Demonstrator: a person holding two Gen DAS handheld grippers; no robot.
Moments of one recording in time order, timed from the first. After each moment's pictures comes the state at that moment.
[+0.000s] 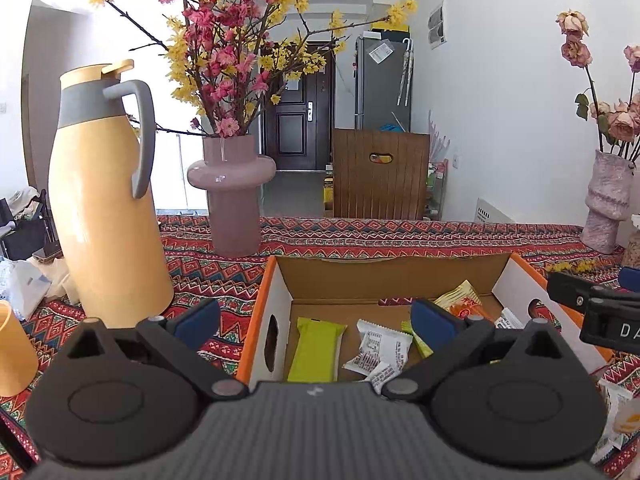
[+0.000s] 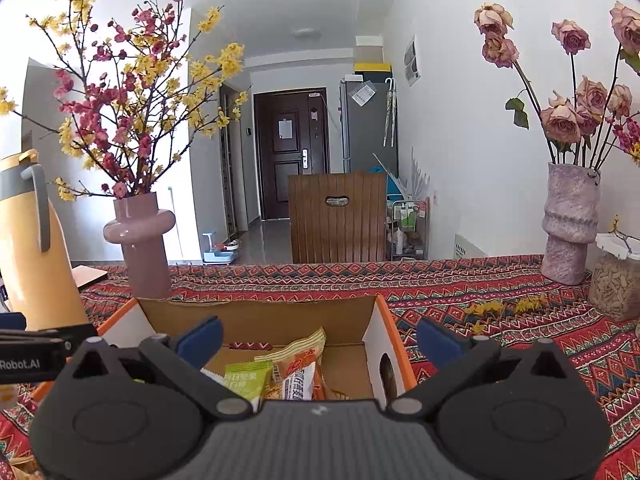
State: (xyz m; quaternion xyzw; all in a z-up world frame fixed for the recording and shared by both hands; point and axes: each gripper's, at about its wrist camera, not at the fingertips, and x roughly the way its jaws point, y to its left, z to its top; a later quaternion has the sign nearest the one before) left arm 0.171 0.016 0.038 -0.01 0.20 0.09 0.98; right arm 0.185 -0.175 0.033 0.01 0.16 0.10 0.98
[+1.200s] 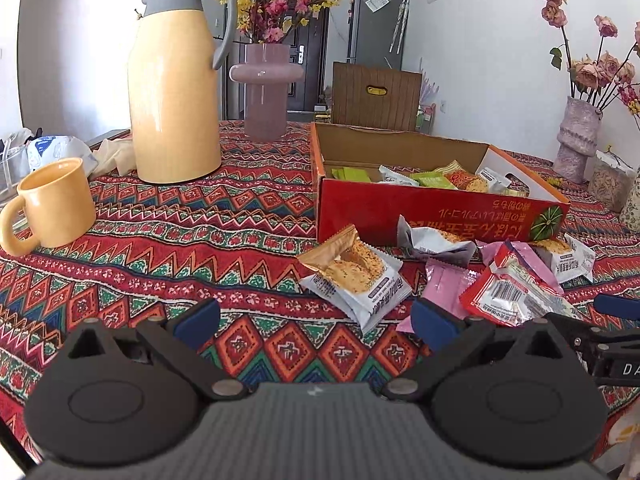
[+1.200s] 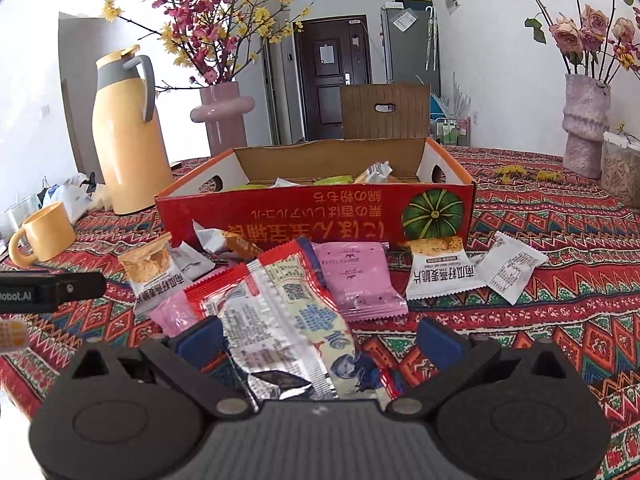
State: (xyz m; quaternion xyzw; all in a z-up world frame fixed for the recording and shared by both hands) left arm 0.017 0.063 -0.019 -0.04 0.29 0.06 0.95; right arm 0.025 -0.163 -0.042 0.00 0.28 0.17 0.95
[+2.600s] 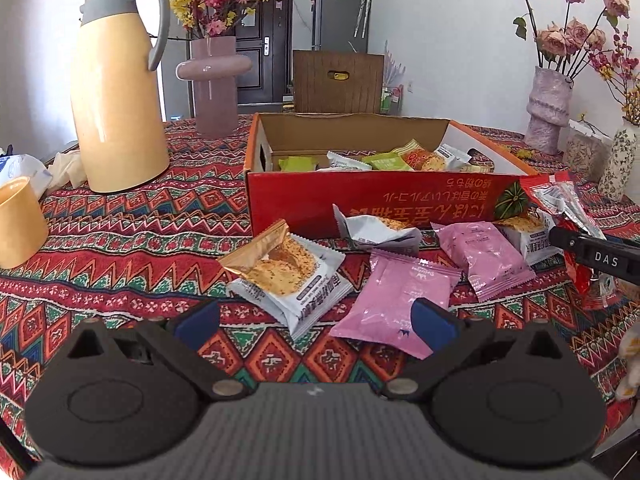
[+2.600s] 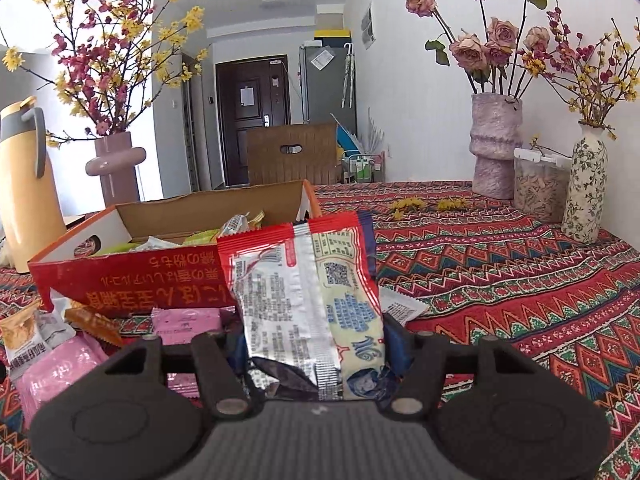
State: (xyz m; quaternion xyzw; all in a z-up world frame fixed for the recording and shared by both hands) left arm 0.043 0.019 -0.026 -0.01 0.31 0.01 0.95; right arm 0.079 -0.234 -0.048 0.02 0.21 0.05 0.98
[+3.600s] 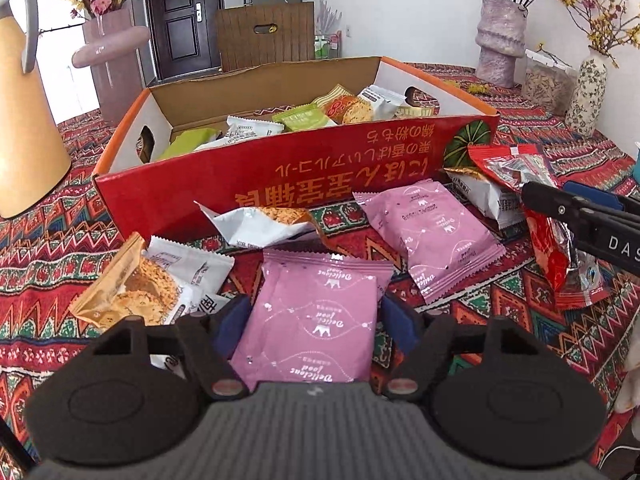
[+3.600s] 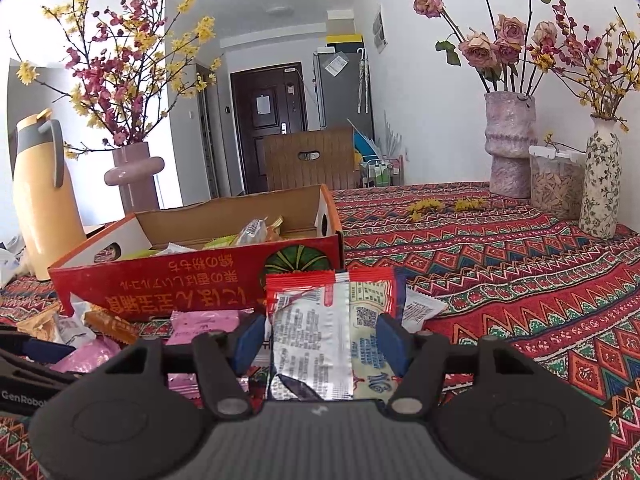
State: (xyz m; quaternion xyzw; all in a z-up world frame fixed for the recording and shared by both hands) left arm 0.109 -0.034 -0.050 0.04 0.38 -0.07 0.92; right arm 0.070 -0.237 -0.050 0.04 0.20 0.08 0.98
